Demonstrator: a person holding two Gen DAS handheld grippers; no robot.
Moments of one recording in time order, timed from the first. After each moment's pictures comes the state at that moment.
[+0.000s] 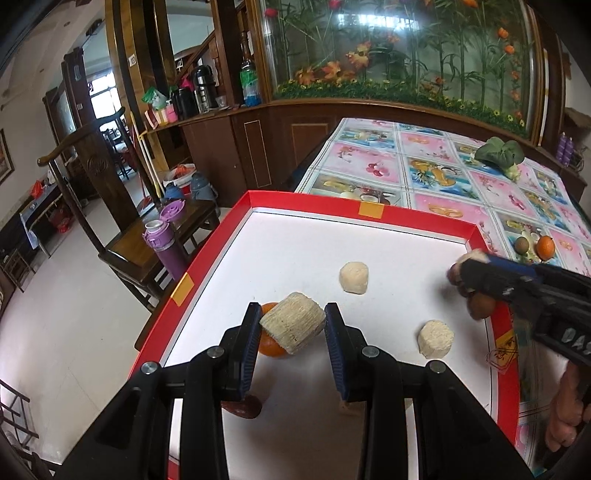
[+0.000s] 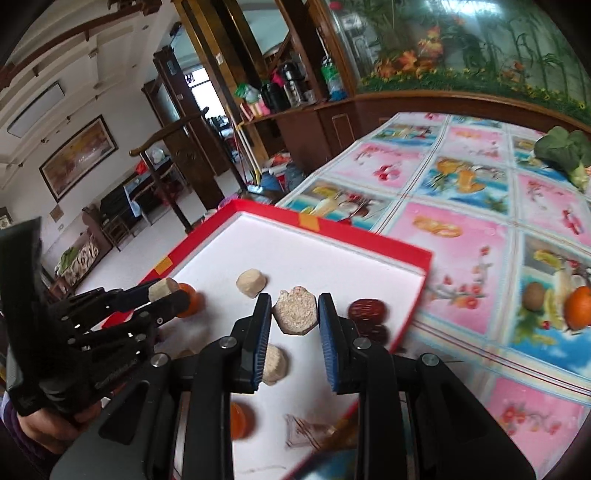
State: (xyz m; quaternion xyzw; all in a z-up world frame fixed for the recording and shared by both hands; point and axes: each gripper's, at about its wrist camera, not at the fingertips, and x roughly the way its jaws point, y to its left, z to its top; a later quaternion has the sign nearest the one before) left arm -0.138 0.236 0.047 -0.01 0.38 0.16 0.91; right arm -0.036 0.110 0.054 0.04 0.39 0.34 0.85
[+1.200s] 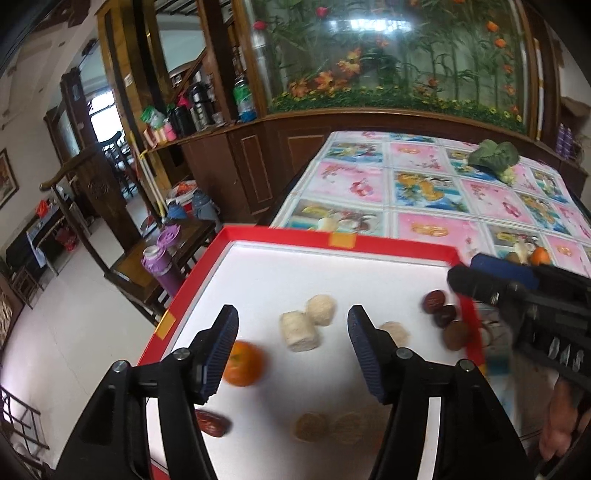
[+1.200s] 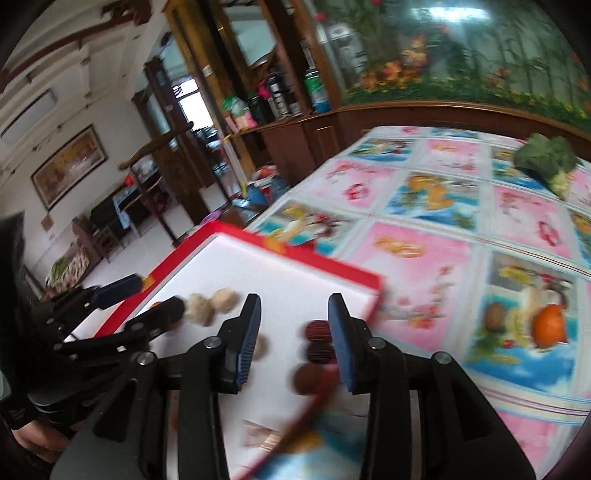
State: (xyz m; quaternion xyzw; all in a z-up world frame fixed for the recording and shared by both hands) left arm -0.121 0.199 0.067 0.02 0.37 0.17 0.91; right arm -0.020 0.065 0.068 0.06 0.37 0.31 0.87
